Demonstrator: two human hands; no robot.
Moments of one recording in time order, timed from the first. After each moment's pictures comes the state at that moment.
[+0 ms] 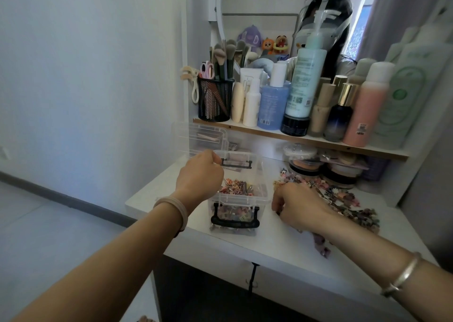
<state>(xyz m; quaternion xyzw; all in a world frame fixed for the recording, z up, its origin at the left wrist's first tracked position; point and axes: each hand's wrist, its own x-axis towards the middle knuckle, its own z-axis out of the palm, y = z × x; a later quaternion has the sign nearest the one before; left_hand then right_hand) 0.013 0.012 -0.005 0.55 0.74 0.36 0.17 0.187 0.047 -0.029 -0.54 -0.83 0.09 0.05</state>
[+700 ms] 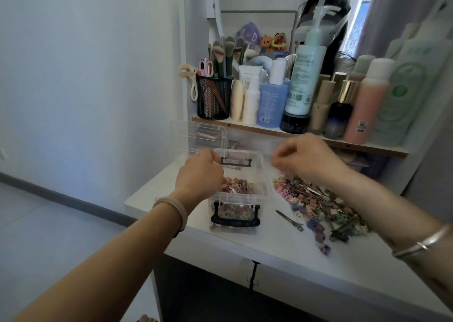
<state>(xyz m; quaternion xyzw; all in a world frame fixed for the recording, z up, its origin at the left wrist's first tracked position) 0.012 0.010 -0.007 0.55 0.74 0.36 0.17 0.185 0.054 0.029 -0.49 -0.80 0.22 0.26</state>
